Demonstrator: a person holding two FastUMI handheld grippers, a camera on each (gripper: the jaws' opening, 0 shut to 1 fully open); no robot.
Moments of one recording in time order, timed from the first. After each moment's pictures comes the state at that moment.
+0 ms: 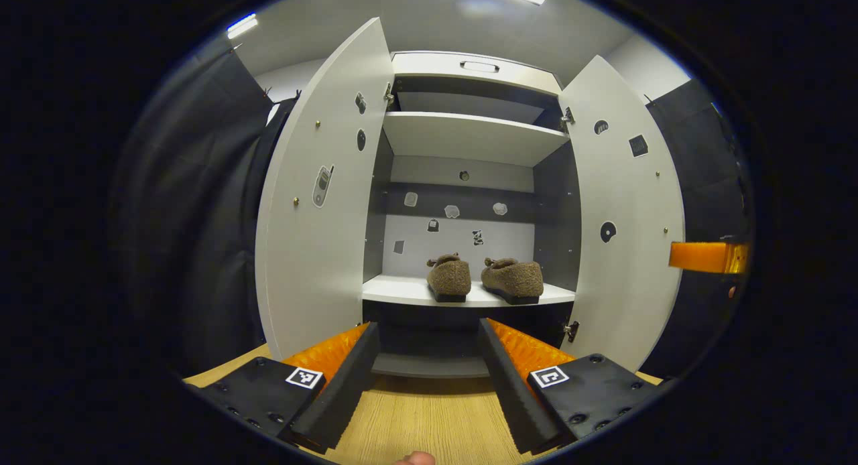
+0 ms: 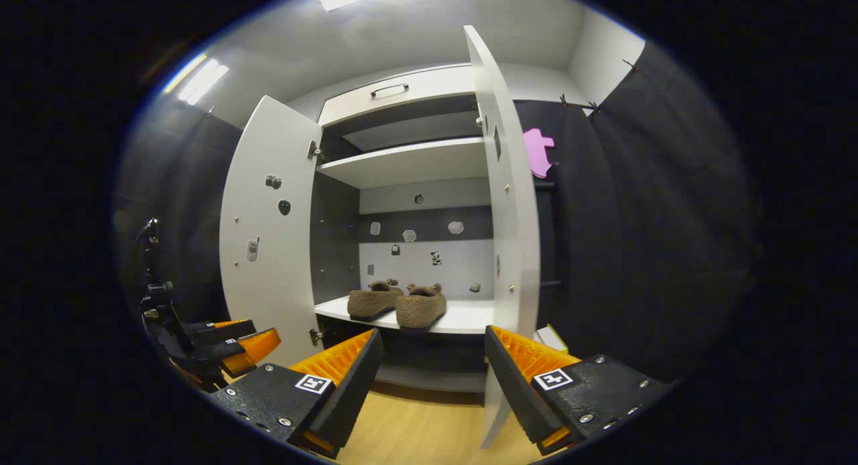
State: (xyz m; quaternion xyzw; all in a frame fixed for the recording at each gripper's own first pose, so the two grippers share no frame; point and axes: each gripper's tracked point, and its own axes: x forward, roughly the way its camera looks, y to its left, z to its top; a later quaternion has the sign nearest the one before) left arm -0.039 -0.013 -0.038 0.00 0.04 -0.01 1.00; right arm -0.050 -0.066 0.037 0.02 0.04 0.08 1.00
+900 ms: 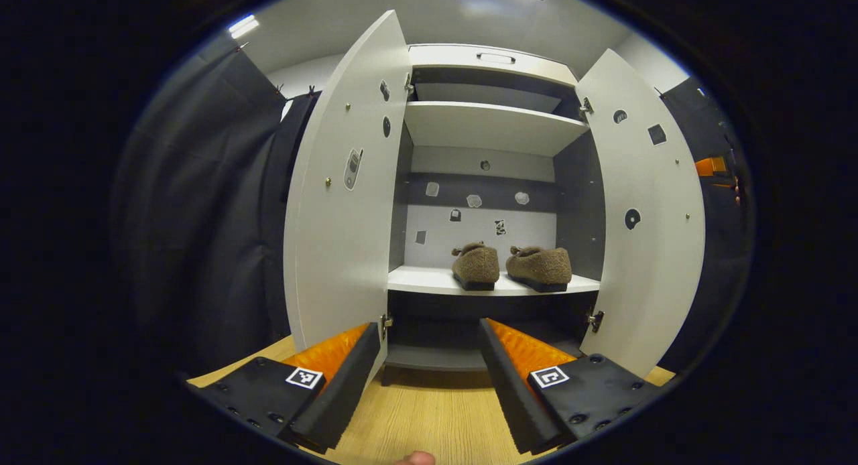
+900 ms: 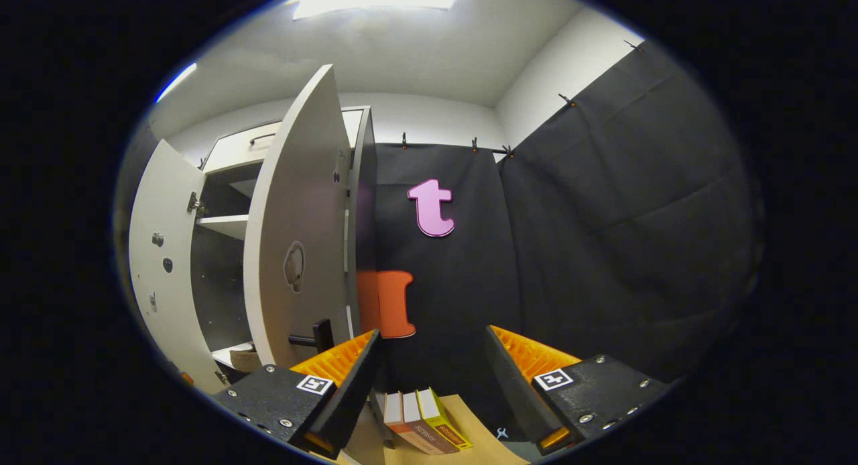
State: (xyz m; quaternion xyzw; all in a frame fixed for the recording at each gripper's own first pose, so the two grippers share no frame) left arm -0.038 0.022 -0.053 0.01 0.06 0.03 1.00; right arm 0.024 -0.242 0.136 0.02 -0.02 -0.09 1.00
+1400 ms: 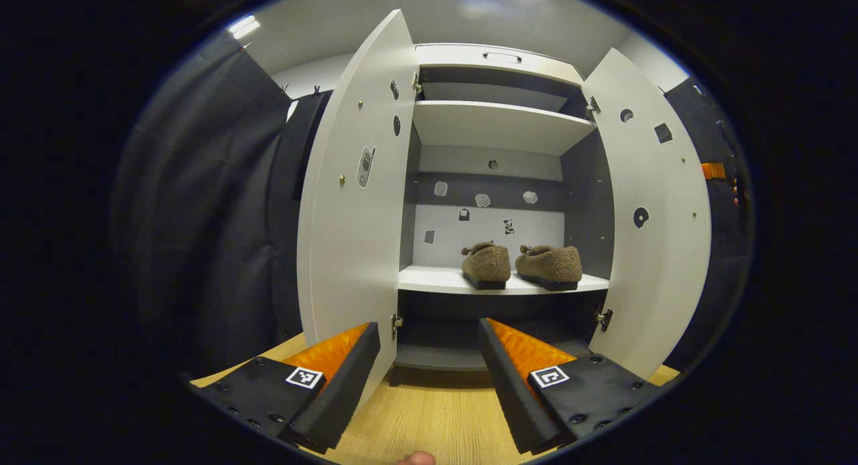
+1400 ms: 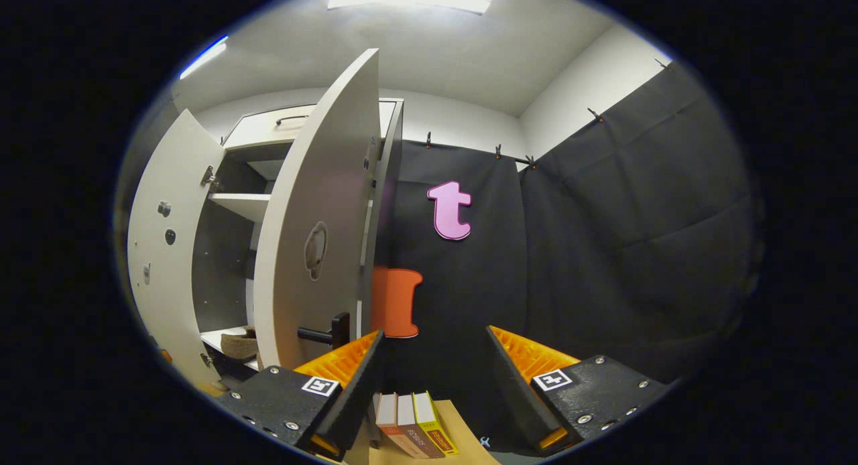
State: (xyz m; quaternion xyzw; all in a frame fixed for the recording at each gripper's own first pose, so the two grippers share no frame) left arm -0.038 0.032 -0.050 0.01 0.05 0.03 1.00; right arm 0.037 -0.217 0.132 -0.02 -0.03 -0.07 1.00
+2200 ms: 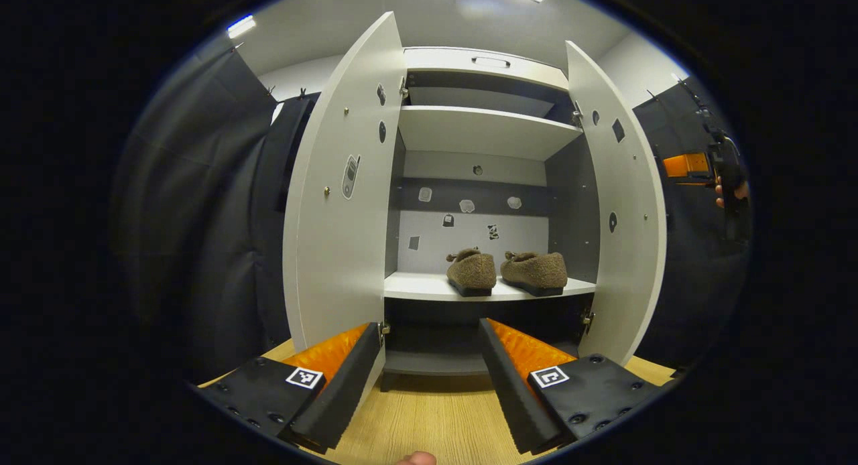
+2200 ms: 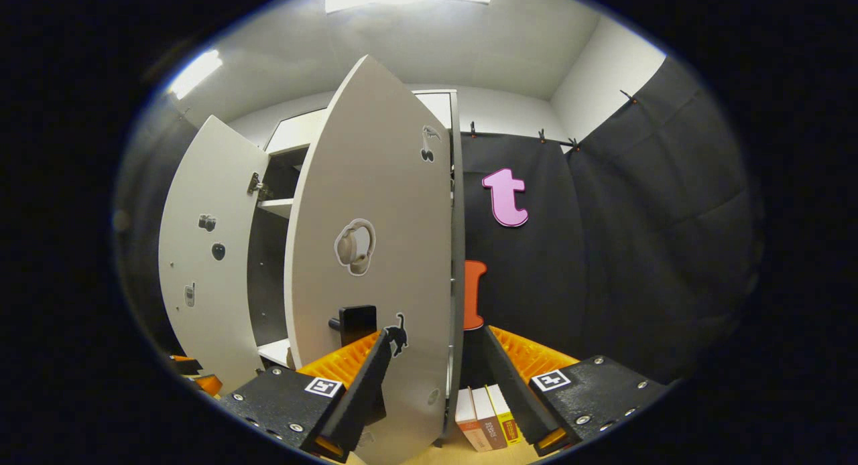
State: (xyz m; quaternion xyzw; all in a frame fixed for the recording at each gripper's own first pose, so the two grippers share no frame) left arm -0.035 0.025 -0.040 0.01 0.04 -0.01 1.00; right arm 0.052 -0.091 0.122 0.01 -0.01 0.03 1.00
